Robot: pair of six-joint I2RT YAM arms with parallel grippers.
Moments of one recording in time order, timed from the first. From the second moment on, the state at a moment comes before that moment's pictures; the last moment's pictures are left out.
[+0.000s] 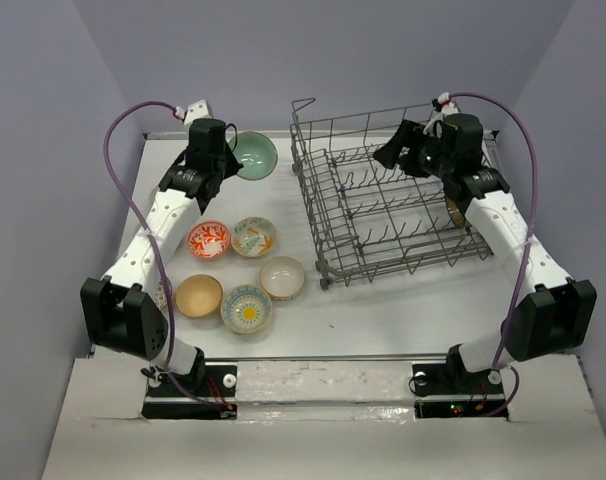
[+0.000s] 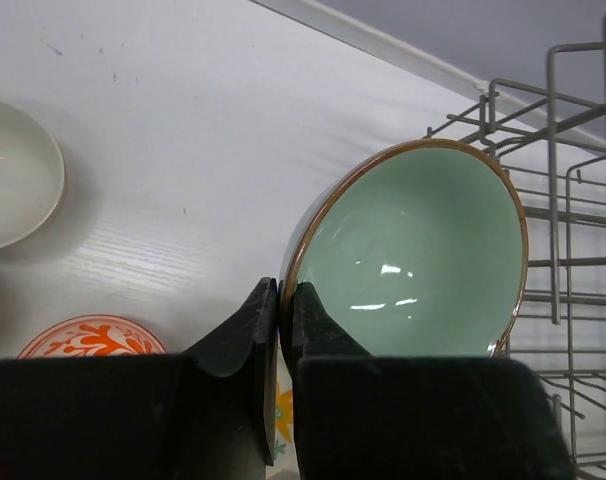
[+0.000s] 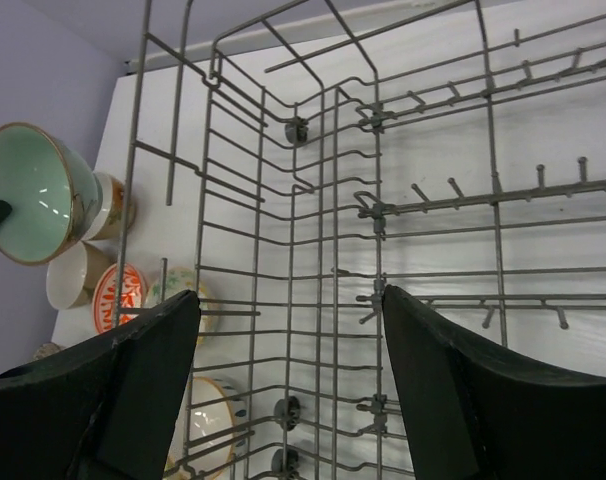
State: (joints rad) left arm -0.27 1.51 1.42 -0.45 -0.29 -0.55; right arm 0.21 1.43 1.37 -0.31 -0.26 0.47
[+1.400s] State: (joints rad) left arm -0.51 1.39 1.57 -0.54 -0.38 -0.39; right arm 0.63 1.90 2.01 -0.51 -0.16 0.44
